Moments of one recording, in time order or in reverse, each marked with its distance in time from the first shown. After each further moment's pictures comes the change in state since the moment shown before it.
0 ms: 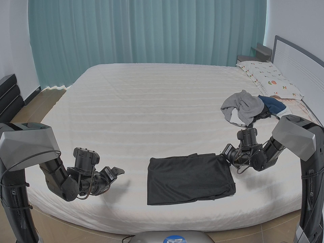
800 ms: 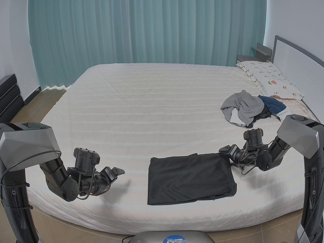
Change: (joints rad) left arm -0.001 0.001 0.000 0.000 0.000 0.000; right arm -0.043 -0.040 0.091 -0.025 0.107 -0.003
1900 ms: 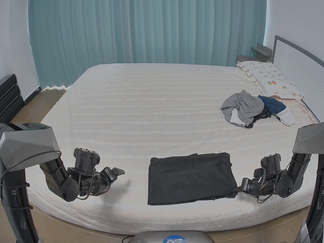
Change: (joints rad) left arm 0.000 0.000 0.001 0.001 0.000 -0.001; right arm -0.026 -0.158 0.585 -0.232 0.149 -0.325
